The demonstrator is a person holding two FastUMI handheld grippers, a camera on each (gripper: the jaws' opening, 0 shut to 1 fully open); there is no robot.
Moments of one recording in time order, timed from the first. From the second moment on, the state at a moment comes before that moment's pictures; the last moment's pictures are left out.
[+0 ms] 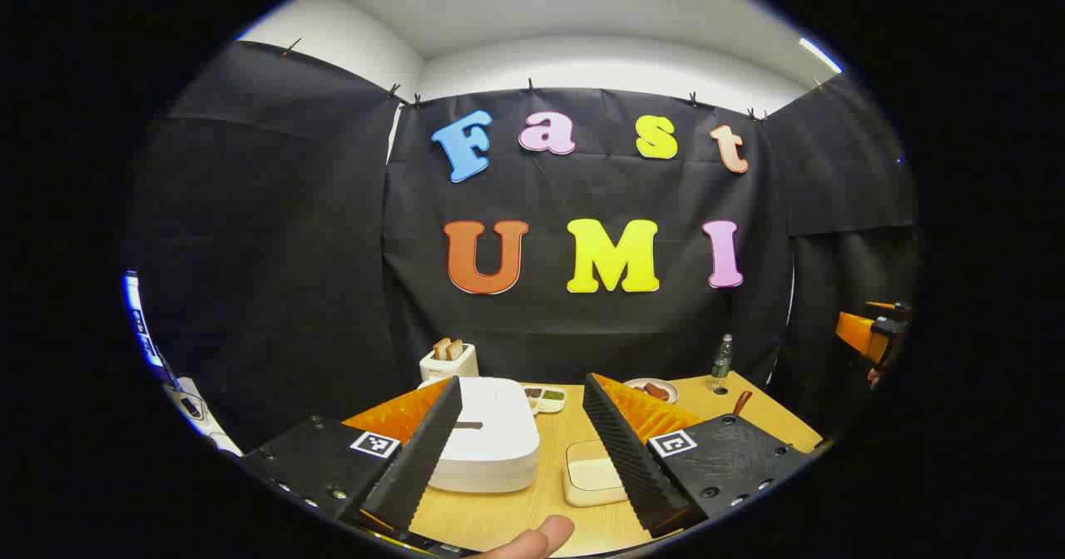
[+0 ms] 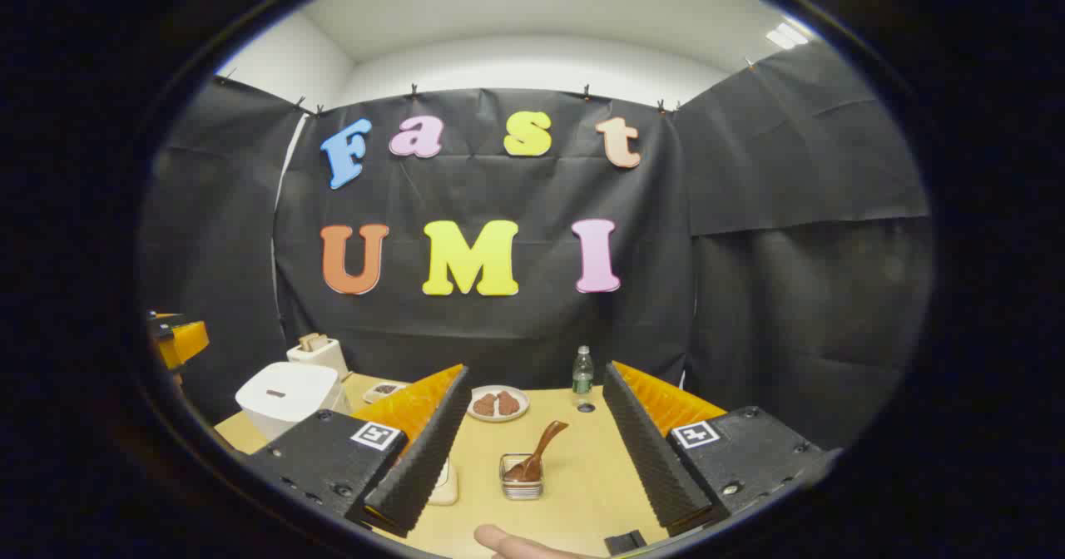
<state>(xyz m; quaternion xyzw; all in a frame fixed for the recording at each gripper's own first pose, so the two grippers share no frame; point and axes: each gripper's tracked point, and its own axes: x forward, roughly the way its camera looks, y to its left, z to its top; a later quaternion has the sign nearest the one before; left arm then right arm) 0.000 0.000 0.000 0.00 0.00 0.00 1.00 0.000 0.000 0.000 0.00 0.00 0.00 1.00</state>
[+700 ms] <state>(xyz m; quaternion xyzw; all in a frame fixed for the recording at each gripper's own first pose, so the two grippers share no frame) 0.001 0.003 -0.007 0.02 0.00 -0.01 1.00 -0.005 -0.024 -0.017 0.02 0.00 0.00 1.00</state>
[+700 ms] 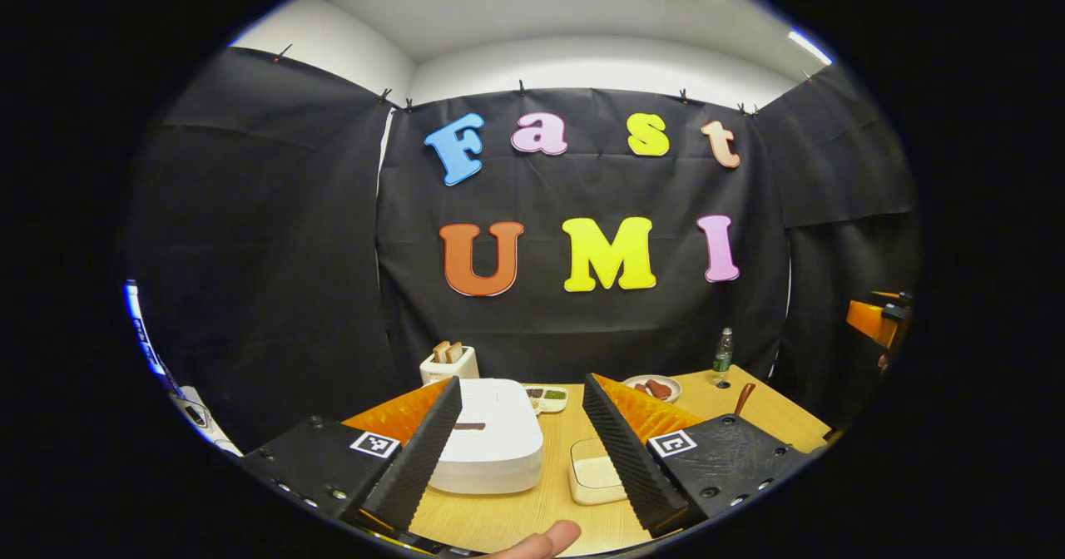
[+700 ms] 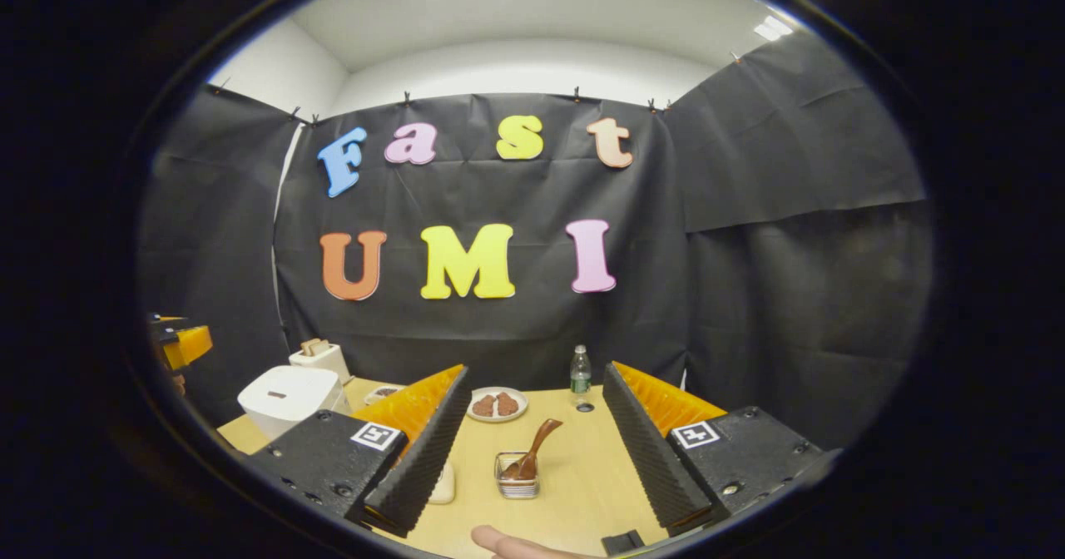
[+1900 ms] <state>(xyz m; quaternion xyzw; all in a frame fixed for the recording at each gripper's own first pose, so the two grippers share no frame) 0.010 0.026 -0.001 0.05 -0.03 -0.01 1.00 0.007 -0.012 -0.036 0.01 0.00 0.03 1.00</state>
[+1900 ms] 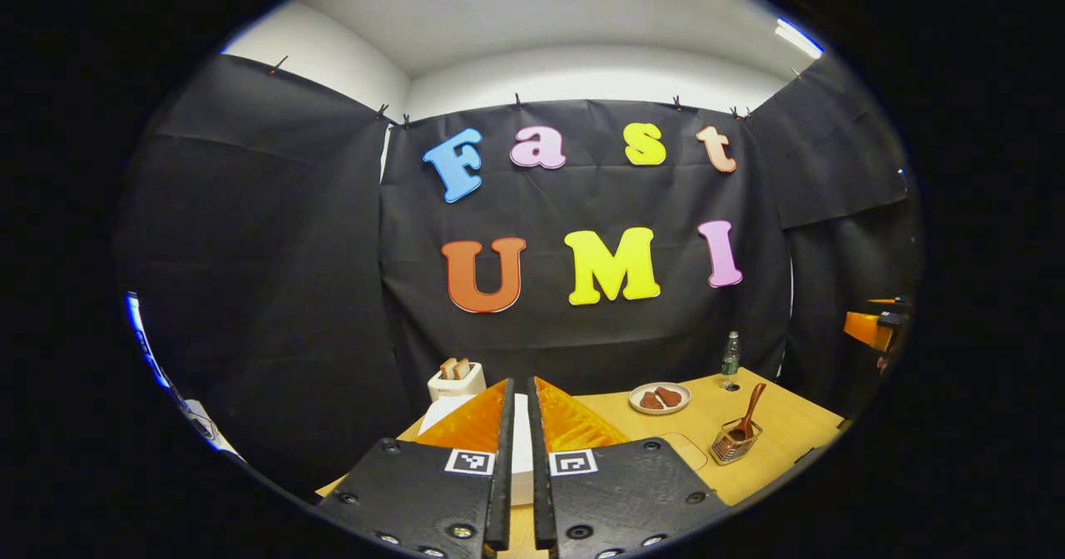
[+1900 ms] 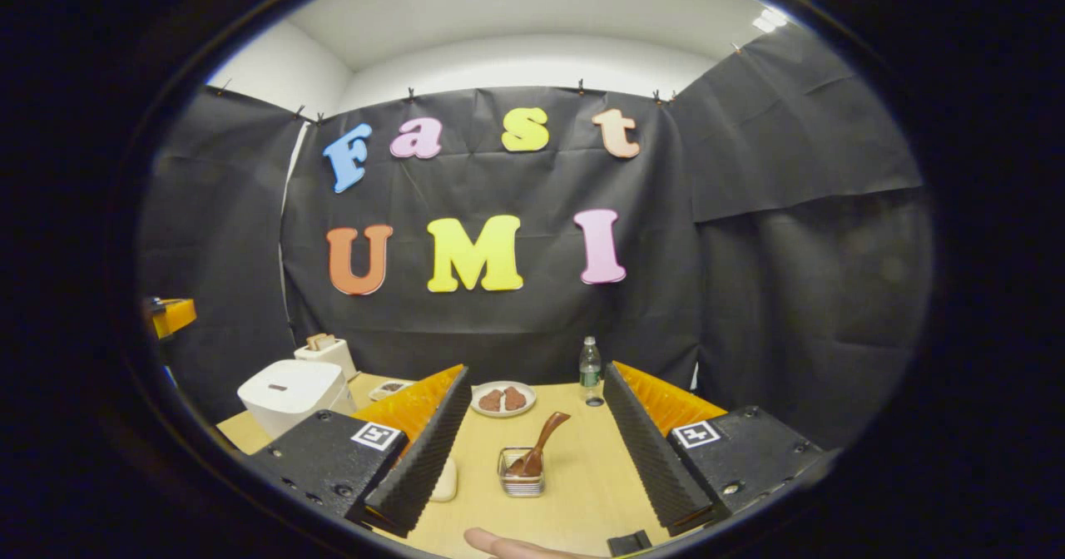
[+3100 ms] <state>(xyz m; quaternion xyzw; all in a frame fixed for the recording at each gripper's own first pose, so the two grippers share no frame) 0.162 0.086 -0.174 0.03 0.21 0.07 0.97 0.043 -0.002 -0.103 -0.01 -0.01 0.07 1.00</state>
